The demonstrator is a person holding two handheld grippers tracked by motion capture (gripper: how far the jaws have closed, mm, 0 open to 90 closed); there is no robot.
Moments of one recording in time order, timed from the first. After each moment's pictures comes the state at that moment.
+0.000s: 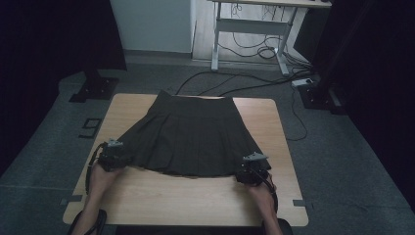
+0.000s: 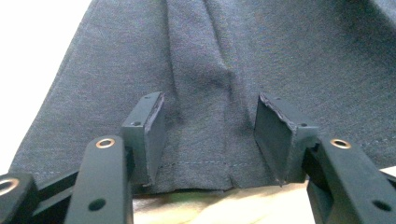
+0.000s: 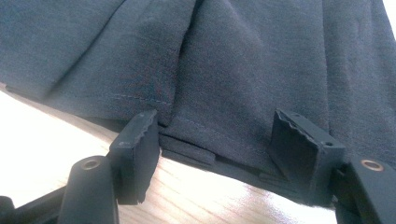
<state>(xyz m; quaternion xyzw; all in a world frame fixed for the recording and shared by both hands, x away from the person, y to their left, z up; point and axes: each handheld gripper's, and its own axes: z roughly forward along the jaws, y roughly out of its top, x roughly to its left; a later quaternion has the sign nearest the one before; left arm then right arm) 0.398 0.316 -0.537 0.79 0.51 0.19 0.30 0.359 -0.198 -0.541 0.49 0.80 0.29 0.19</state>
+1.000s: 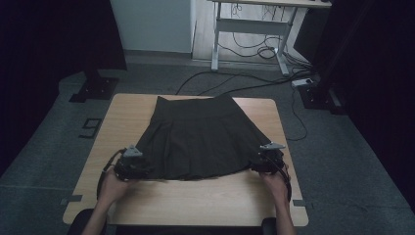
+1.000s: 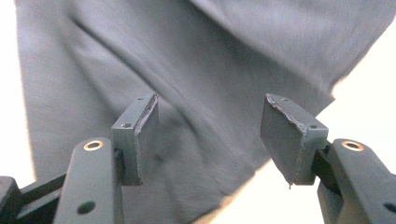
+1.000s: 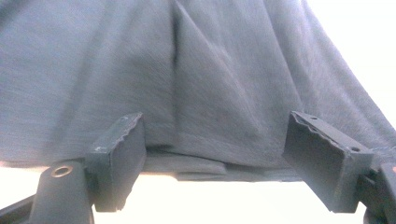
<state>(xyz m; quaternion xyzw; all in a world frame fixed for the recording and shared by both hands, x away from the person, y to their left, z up) 0.361 0.261 -0.494 0.83 0.41 0.14 0.35 0.389 -0.251 -0.524 0.52 0.77 0.30 0.23</state>
